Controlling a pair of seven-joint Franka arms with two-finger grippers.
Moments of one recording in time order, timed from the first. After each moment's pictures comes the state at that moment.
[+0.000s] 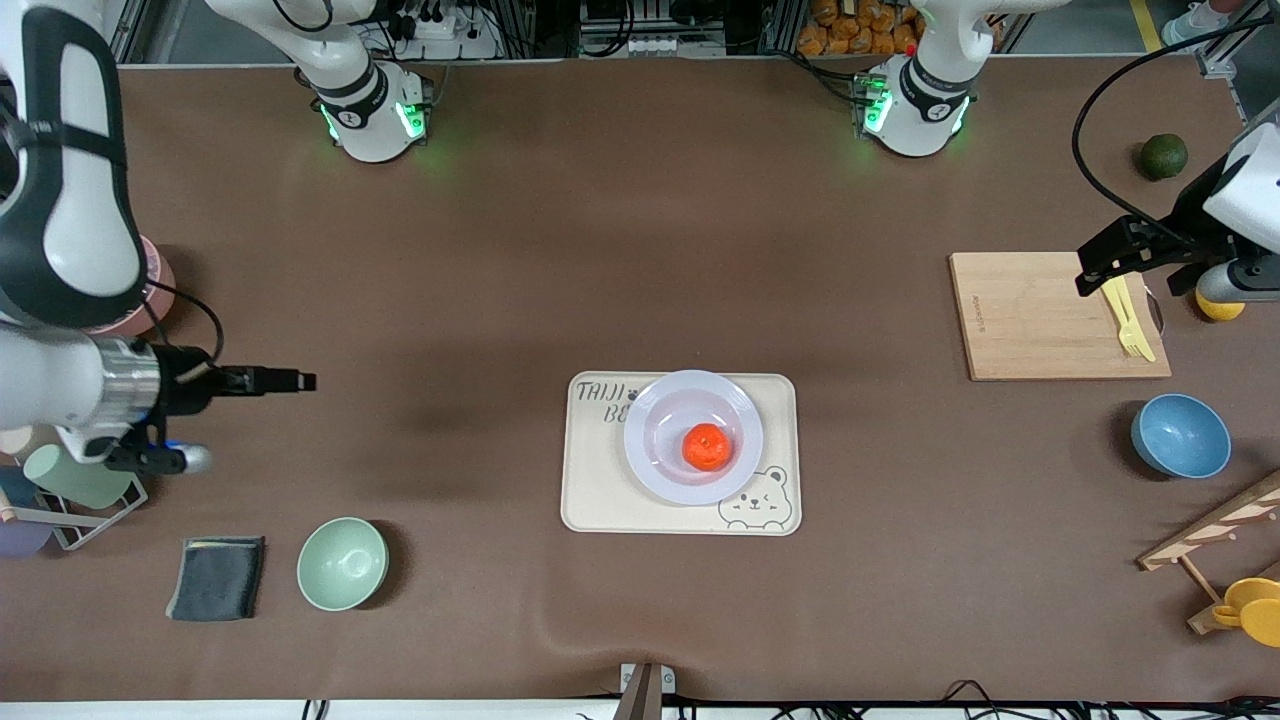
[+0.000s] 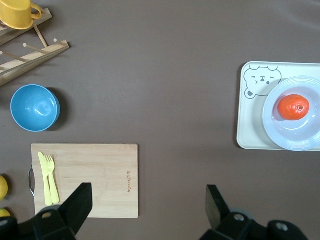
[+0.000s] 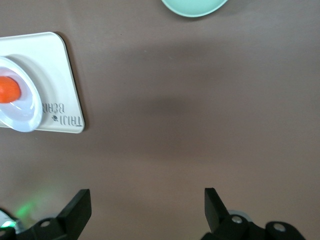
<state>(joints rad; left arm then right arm) 0.02 0.00 -0.09 -1.59 0.00 1.67 -0.08 -0.05 0.41 0.05 -1.36 0.28 1.50 0.01</state>
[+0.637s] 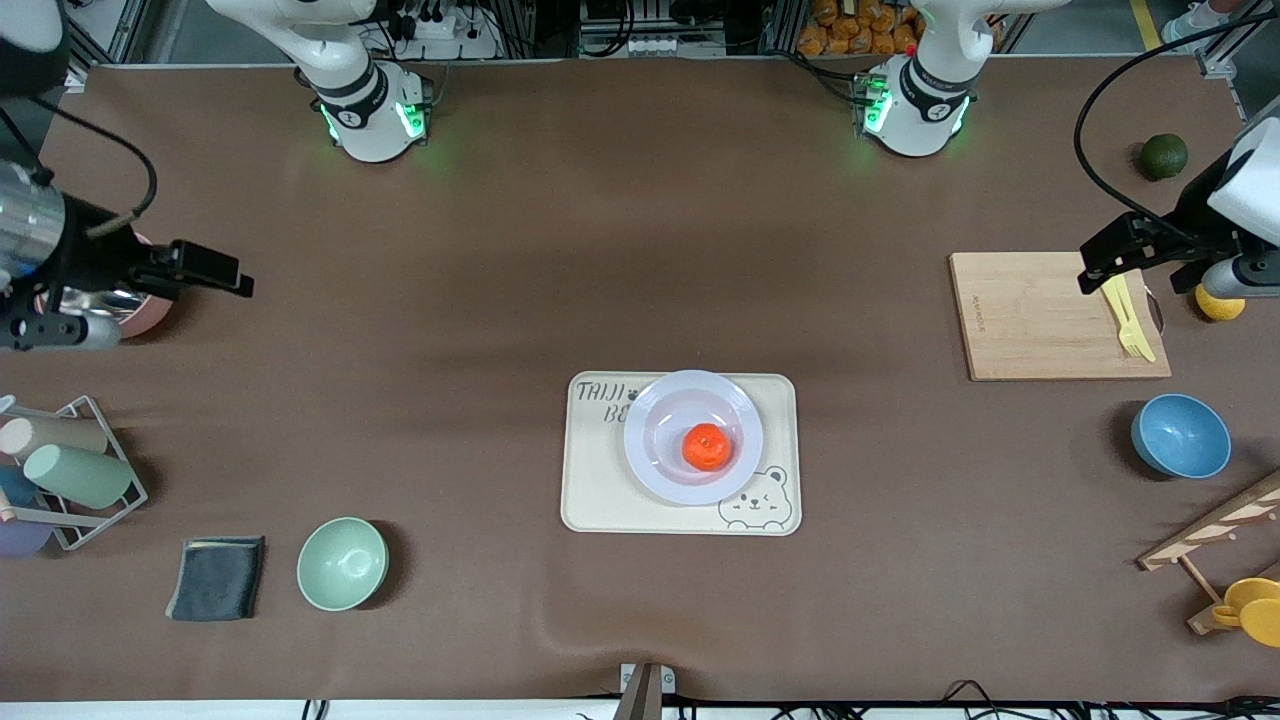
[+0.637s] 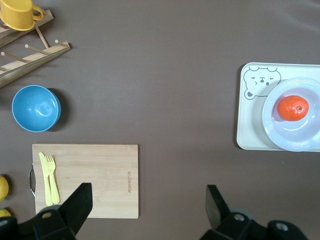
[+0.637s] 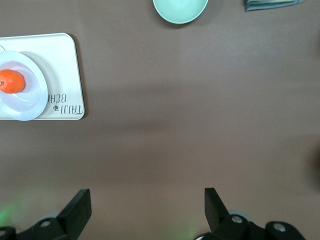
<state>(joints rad) 0.02 -0.01 -0.09 -1.59 0.00 1.67 -0.08 -0.03 0.15 0.11 -1.37 0.16 1.40 0.13</state>
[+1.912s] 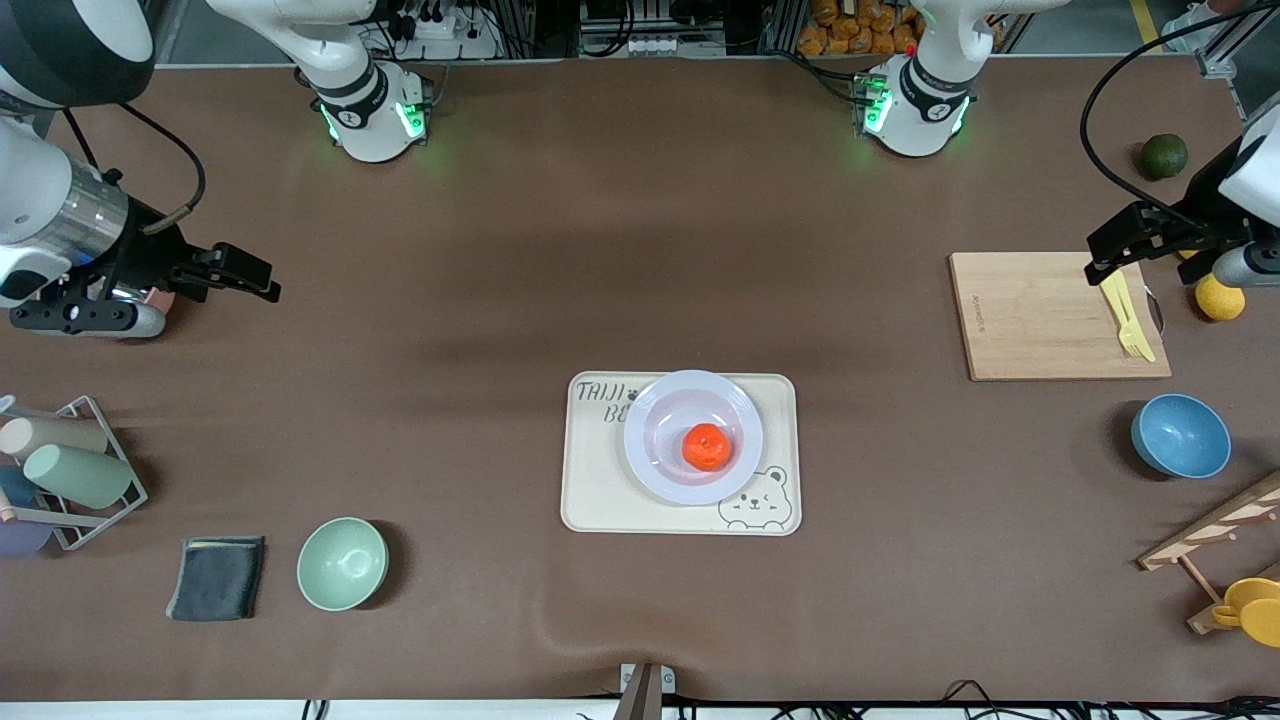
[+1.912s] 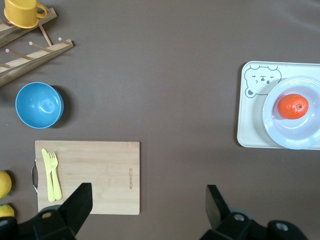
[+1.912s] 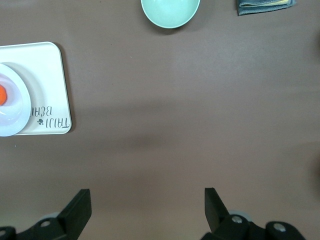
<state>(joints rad) 0.02 -0.03 -0.08 -1.59 0.00 1.64 -0.08 -0.05 0.03 0.13 -1.66 0.14 1.63 0.14</state>
